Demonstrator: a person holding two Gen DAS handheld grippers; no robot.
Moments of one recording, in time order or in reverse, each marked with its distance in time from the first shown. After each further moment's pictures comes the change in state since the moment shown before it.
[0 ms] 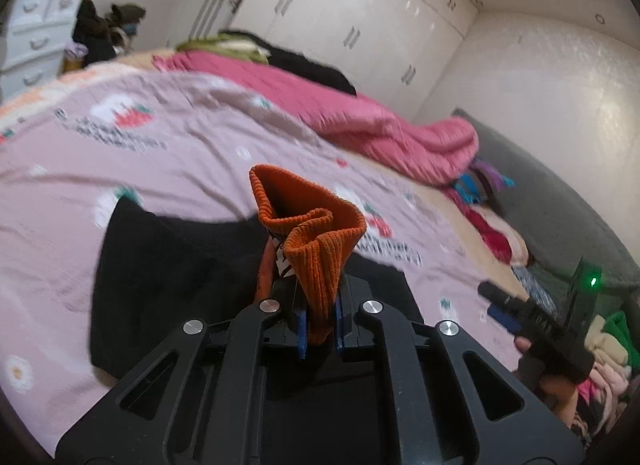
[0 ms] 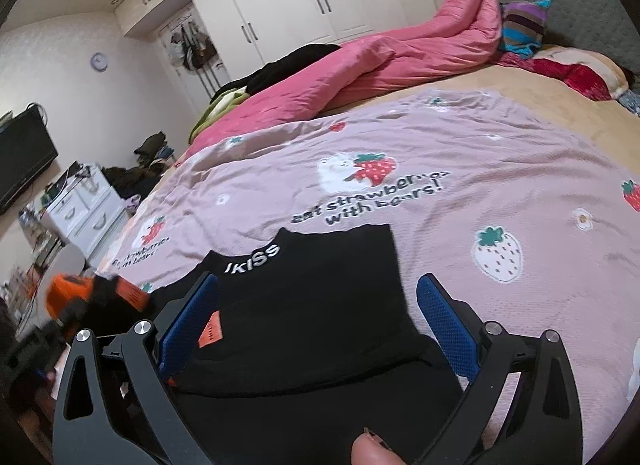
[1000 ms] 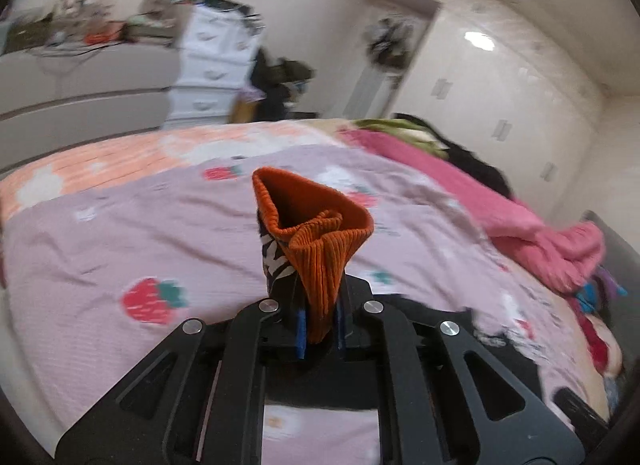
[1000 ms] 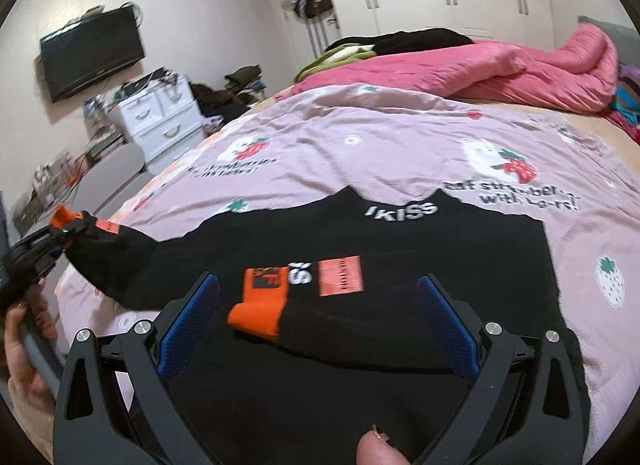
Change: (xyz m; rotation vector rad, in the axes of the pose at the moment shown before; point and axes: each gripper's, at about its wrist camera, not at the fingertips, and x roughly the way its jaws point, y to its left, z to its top) left arm -0.150 0.123 0.016 -0.206 -0.322 0.483; right arm 0.023 0.134 -0.057 -0.330 0.103 0.213
